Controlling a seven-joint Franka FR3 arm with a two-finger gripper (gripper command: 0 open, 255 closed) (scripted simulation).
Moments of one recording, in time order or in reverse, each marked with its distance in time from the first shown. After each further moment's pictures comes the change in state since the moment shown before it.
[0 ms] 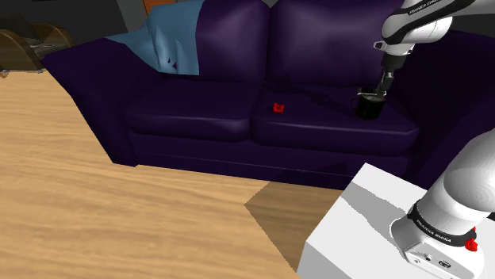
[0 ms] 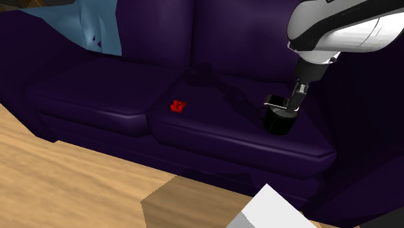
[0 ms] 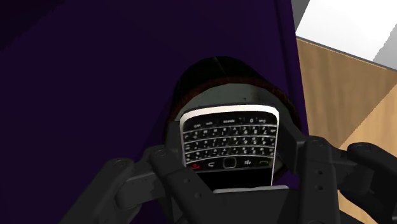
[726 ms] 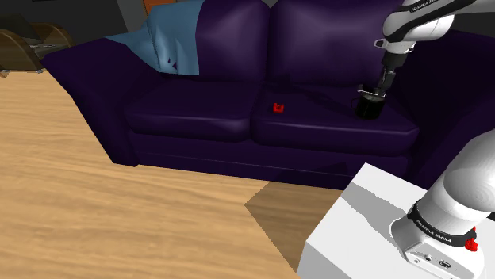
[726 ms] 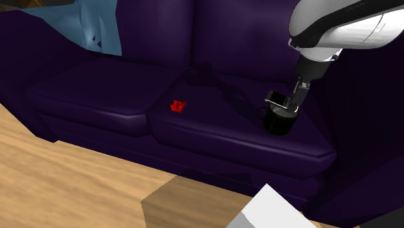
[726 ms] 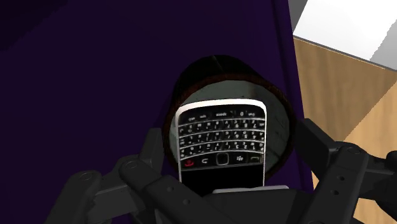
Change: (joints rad) arm -0.001 -0.012 0.005 0.008 -0.007 -0.018 0.006
